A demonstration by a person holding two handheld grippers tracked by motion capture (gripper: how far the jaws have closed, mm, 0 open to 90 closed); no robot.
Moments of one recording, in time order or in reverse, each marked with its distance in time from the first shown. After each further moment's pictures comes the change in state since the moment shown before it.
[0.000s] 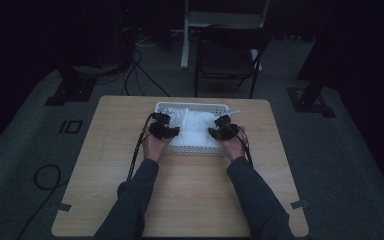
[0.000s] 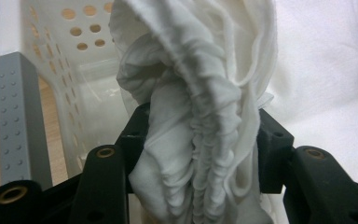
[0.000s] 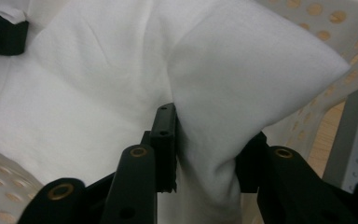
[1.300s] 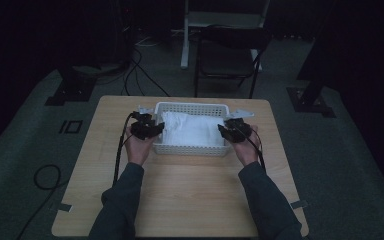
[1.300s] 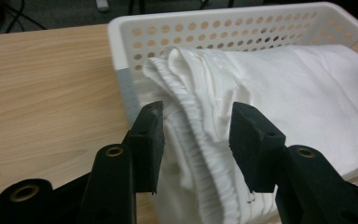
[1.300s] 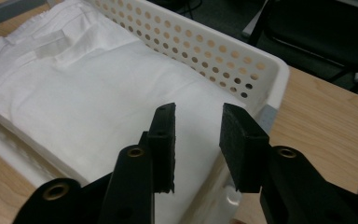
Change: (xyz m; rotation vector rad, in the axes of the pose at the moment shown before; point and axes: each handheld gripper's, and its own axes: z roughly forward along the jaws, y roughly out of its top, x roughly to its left) left arm 0.039 -0.016 -0.061 -0.153 -0.008 -0.045; right arm -0.004 -0.011 -0.061 -0.169 -0.076 -0.077
